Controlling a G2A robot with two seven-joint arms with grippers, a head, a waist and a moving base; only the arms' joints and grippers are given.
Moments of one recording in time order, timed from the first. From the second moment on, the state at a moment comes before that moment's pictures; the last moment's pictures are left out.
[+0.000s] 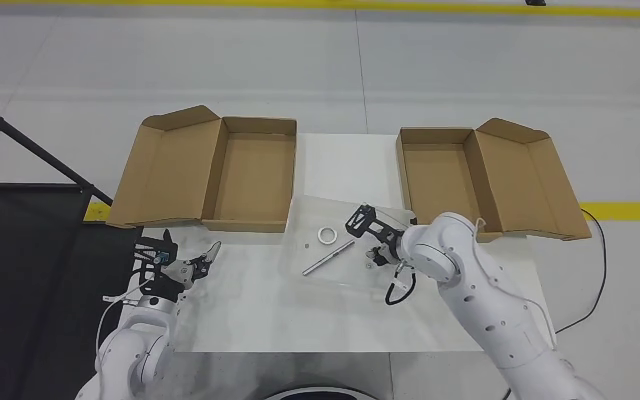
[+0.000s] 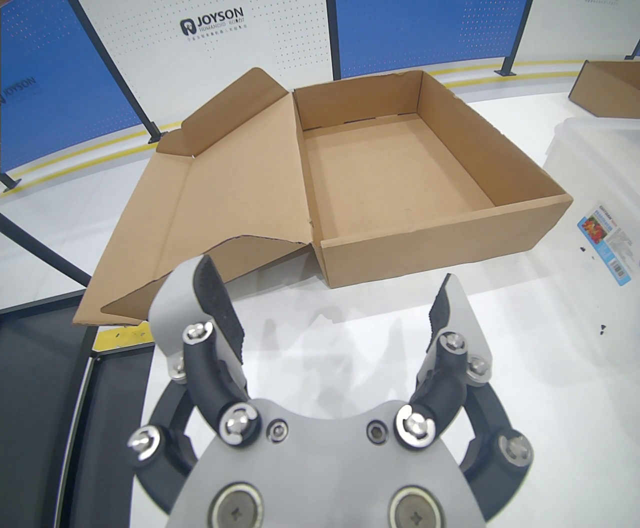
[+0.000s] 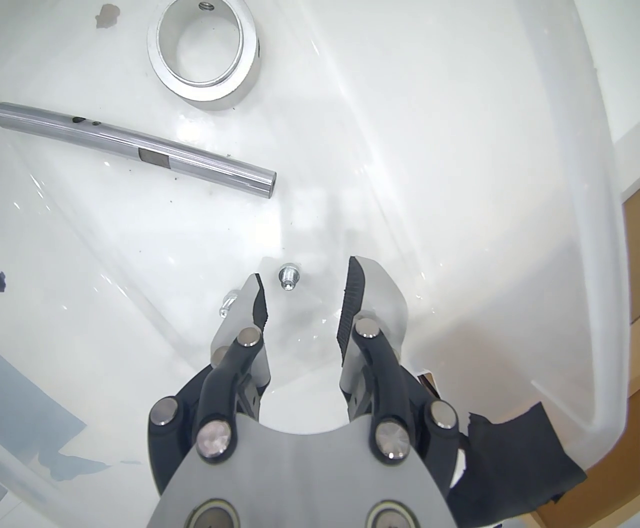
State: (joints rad) left arm 1.74 -1.16 -1.60 -1.82 1.31 -0.02 0.05; right arm -0.84 -1.19 0.94 -1.53 -1.05 -0.37 1.22
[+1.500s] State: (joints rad) left arm 1.74 -1.16 -1.60 -1.82 1.31 -0.02 0.05; right arm -1.03 -1.12 1.35 -1.72 -0.91 -0.43 0.76
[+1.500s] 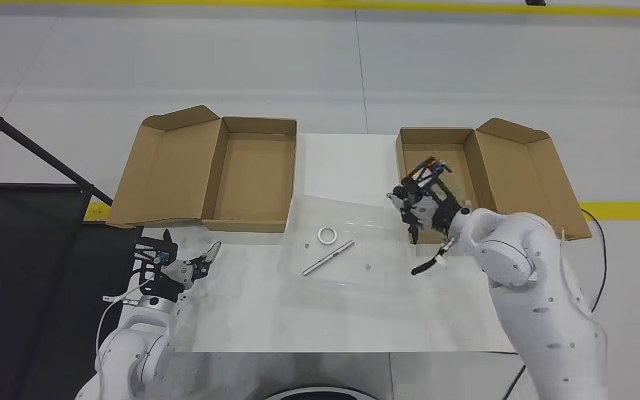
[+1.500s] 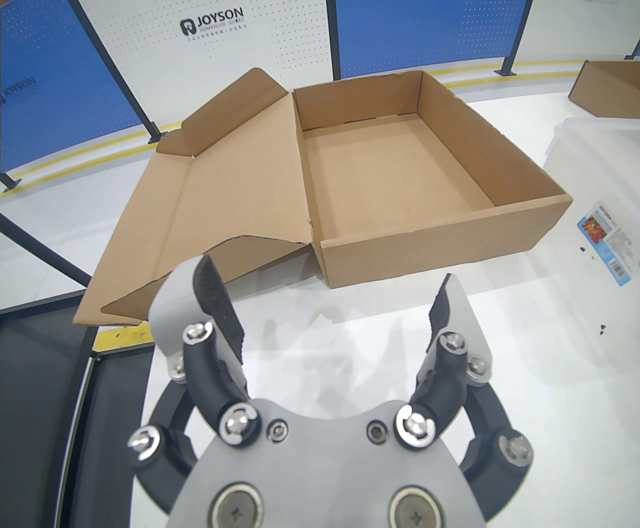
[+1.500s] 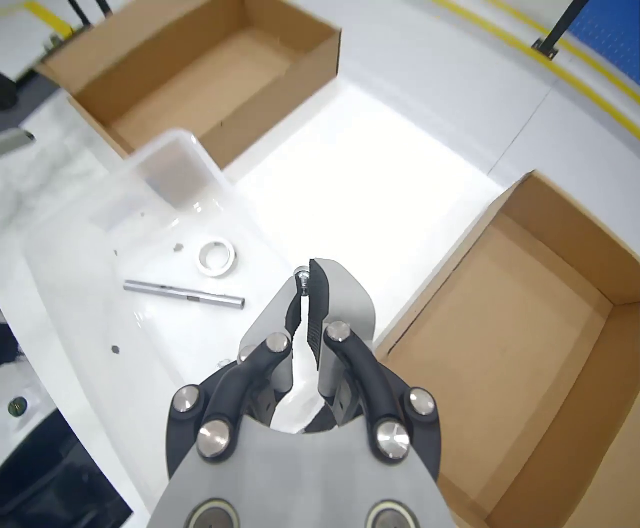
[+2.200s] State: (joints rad) left arm 1.74 -1.16 -1.60 -1.82 1.31 -0.02 0.05; right arm -1.15 -1.12 1.39 -1.78 -1.00 -0.39 0.49
